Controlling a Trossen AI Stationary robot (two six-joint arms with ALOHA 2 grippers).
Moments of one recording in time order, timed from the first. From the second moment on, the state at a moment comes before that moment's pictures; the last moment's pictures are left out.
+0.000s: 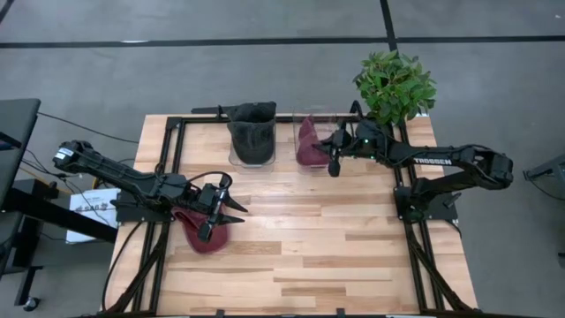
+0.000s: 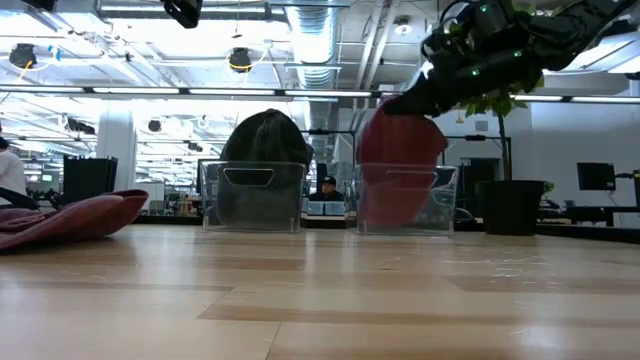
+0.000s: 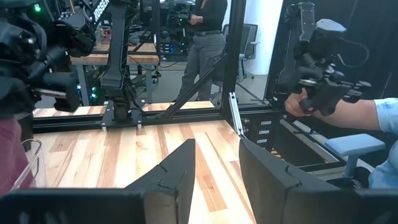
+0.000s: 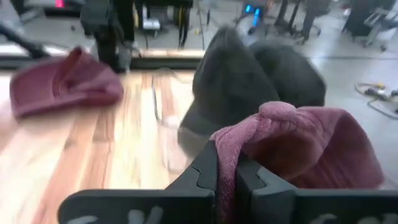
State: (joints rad) left arm -0.35 0.92 0.51 0.38 -0.06 -0.02; right arm -0.44 1.22 0.58 0.36 -0.20 -0.21
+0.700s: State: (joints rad) left arm -0.35 0.92 0.51 0.39 -0.06 0.01; right arm -0.34 1.22 0.58 0.38 -0.06 -0.50
